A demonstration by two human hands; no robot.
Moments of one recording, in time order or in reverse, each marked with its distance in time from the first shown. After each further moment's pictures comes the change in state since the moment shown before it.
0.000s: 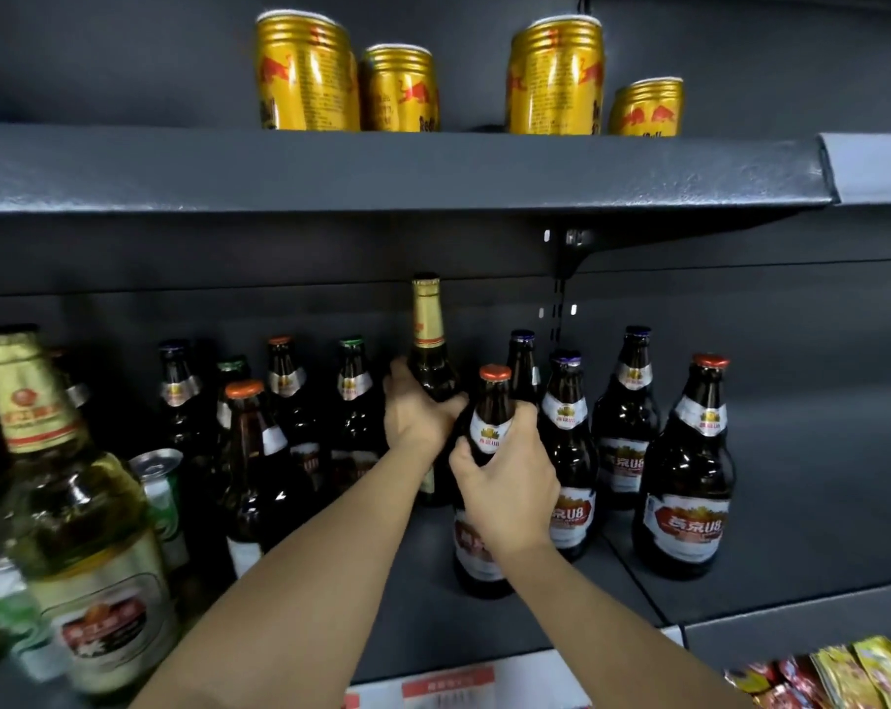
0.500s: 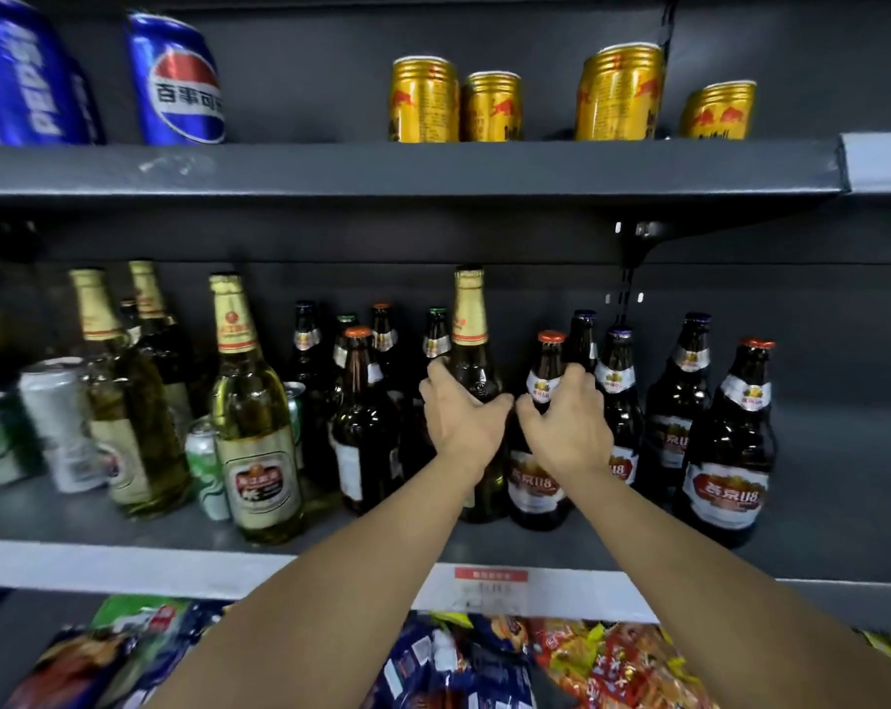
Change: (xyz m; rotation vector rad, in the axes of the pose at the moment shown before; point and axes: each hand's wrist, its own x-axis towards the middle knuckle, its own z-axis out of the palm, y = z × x) left_hand -0.118 0.027 -0.058 -0.055 0.163 -0.081; right_hand 0.002 -0.008 -0.027 -0.160 -0.173 -0.060
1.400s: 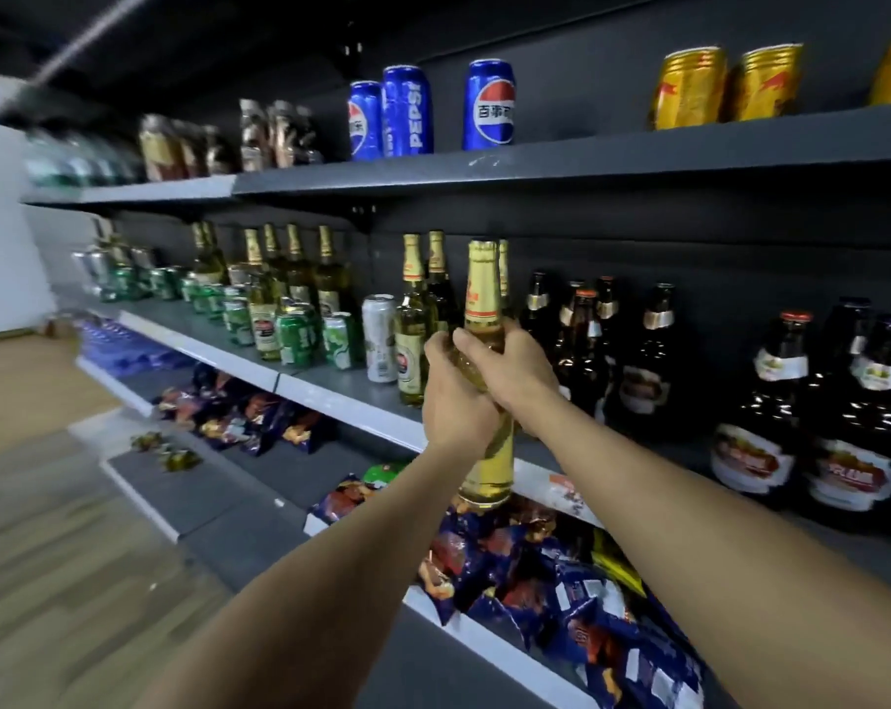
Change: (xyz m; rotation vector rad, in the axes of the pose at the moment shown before) left_hand -0.098 -0.025 -0.198 0.214 0.419 0.006; right_hand -0.121 -0.195 0.030 0.574 -0.656 -0.264
